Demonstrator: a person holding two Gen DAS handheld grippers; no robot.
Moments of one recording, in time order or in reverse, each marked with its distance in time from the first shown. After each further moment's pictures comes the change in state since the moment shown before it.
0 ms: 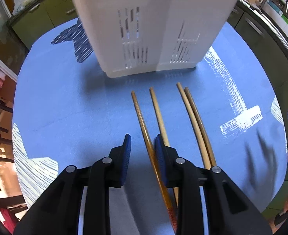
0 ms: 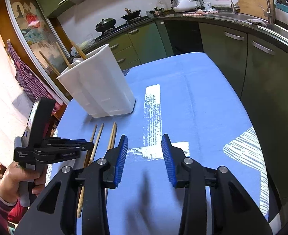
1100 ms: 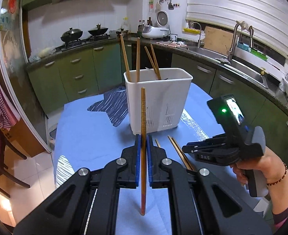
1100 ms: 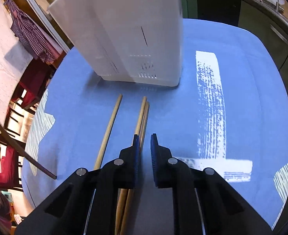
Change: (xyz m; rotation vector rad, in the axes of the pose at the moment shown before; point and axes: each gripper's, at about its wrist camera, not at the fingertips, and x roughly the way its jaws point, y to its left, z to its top) left arm -0.157 0.039 -0.075 0.043 -0.561 -0.029; right arm 0.137 0.080 0.013 -0.192 0.370 -0.040
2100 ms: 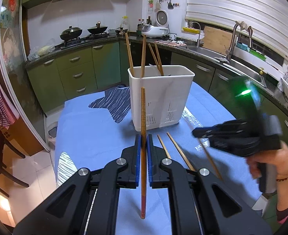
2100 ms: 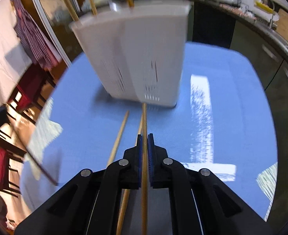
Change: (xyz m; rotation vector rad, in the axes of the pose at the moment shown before) left arm -0.003 0.011 -0.010 -0.004 0.008 -0.018; right arm -0.069 0.022 -0.006 -0.036 -0.192 -0.043
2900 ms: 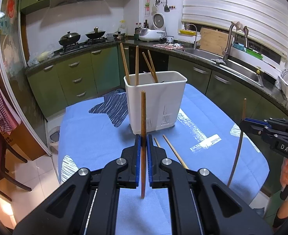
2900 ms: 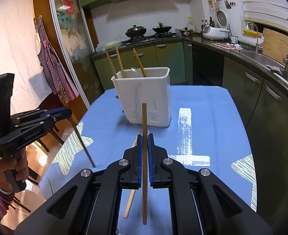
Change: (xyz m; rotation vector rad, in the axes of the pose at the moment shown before) left arm -0.021 -0.009 0.006 0.033 -0.024 0.002; right arm -0.134 0.004 -0.055 -0.009 -0.288 0.055
